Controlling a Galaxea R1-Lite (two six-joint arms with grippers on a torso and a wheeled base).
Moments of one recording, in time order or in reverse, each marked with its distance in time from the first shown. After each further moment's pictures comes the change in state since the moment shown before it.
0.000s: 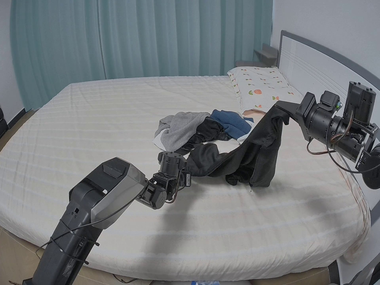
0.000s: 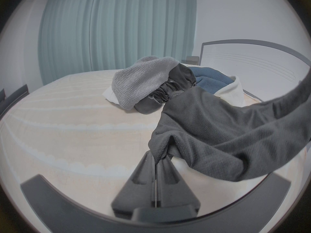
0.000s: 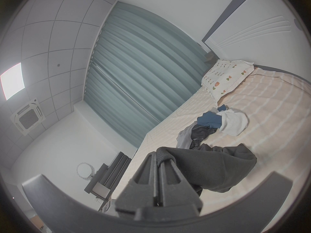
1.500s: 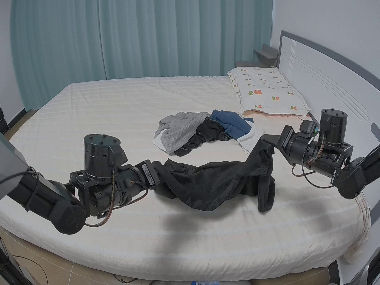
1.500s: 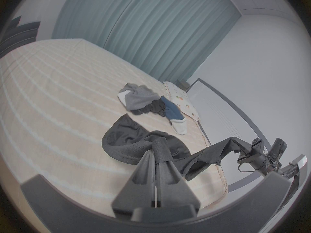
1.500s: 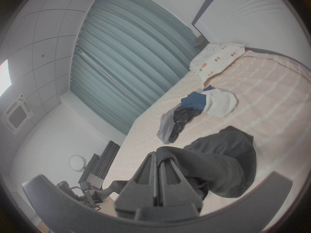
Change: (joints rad) left arm -0.049 -0.918 1.019 -0.181 -0.181 -0.505; right arm -0.031 0.206 0.063 -0.089 0.053 -0.026
